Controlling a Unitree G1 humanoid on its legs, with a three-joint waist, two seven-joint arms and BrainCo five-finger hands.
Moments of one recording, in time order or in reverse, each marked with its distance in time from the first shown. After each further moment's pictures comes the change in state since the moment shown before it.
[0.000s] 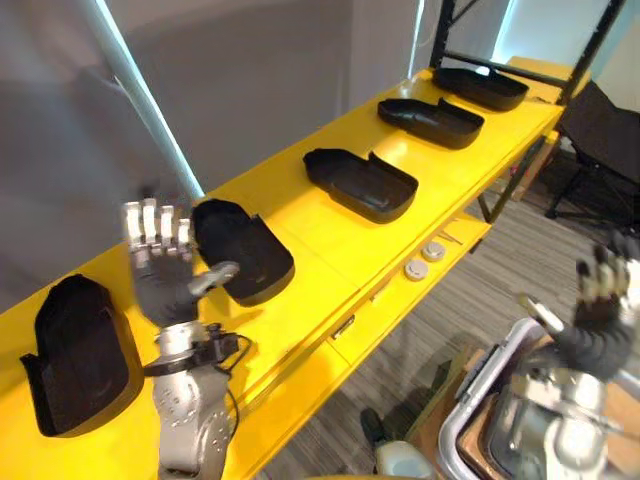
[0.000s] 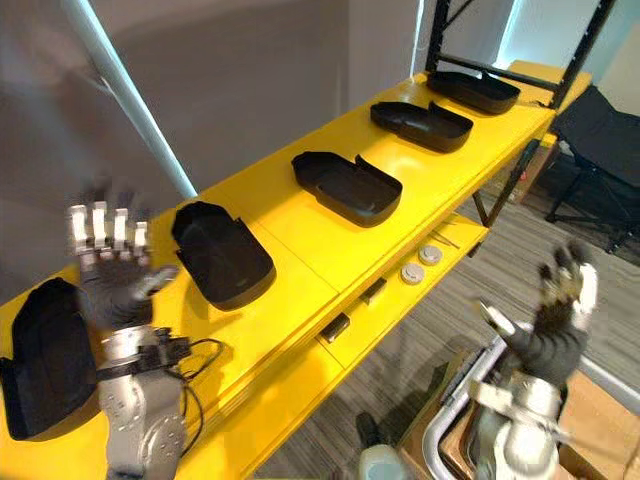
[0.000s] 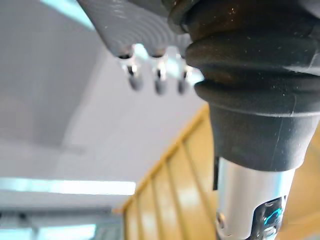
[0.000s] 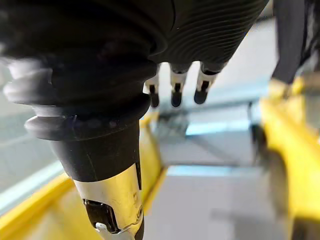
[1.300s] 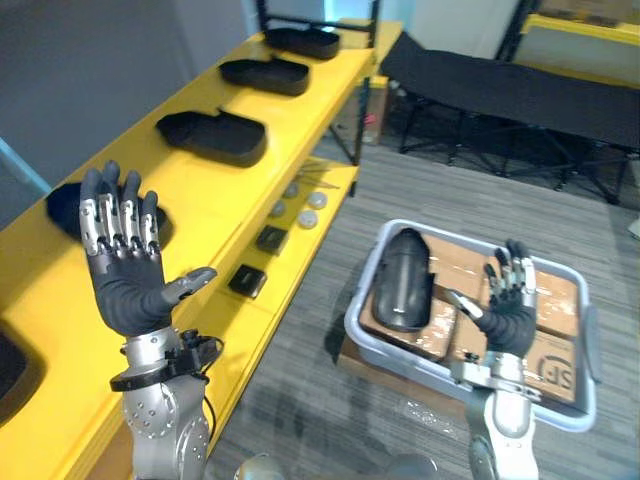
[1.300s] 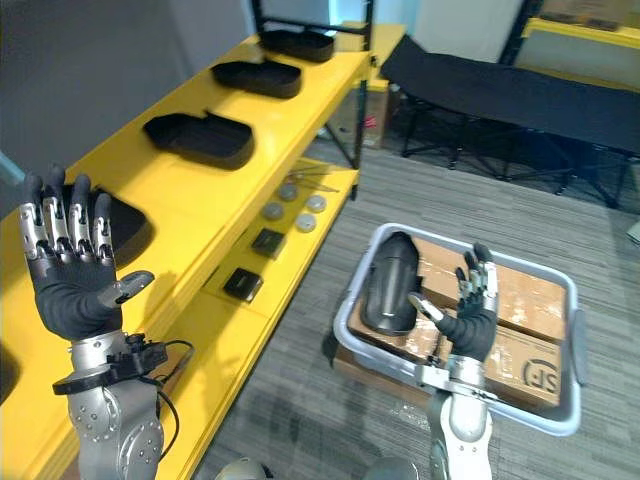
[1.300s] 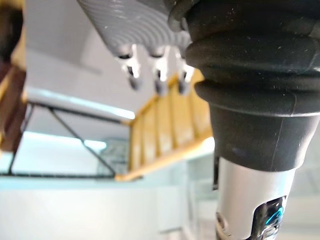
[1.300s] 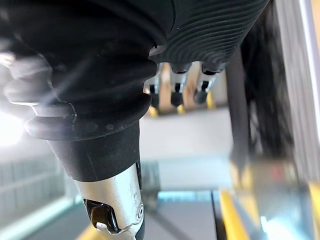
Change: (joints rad) left arm 0.001 -0.011 0.023 -0.006 0.016 -0.039 -0.034; right arm 0.105 0.099 0.102 0.112 -0.020 0.052 -0.068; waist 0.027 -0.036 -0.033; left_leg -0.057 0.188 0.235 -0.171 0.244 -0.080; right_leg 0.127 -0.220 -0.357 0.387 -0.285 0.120
